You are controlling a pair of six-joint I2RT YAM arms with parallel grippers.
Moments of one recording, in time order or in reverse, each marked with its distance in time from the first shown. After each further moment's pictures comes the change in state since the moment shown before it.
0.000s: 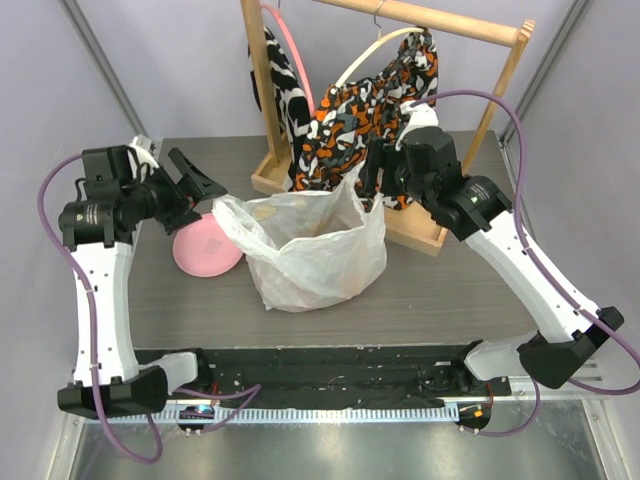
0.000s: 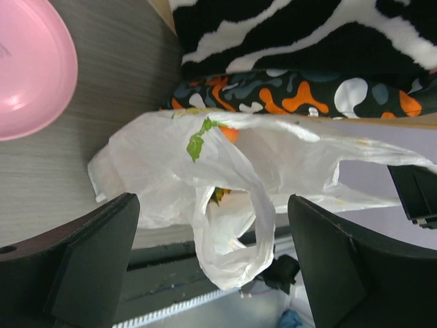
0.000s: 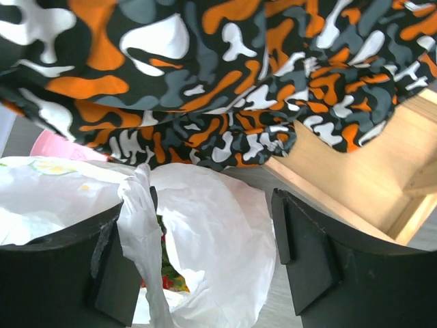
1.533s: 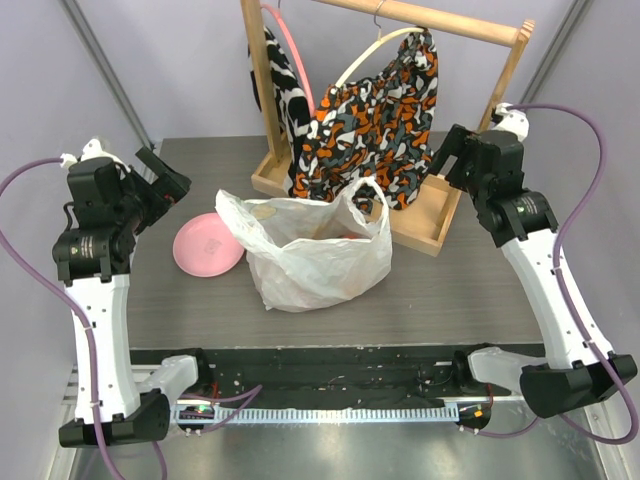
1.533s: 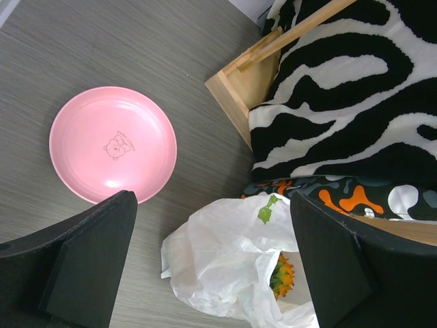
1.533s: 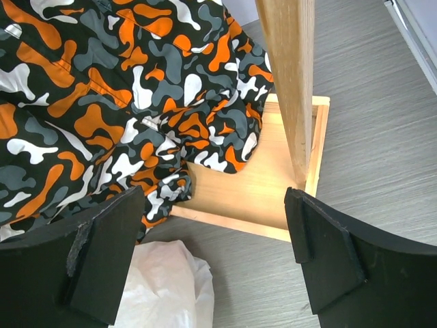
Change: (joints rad) left arm 0.000 -0.156 -0.079 0.178 -0.456 0.019; right arm -0.399 -0.162 -0.199 0.101 0.029 0.064
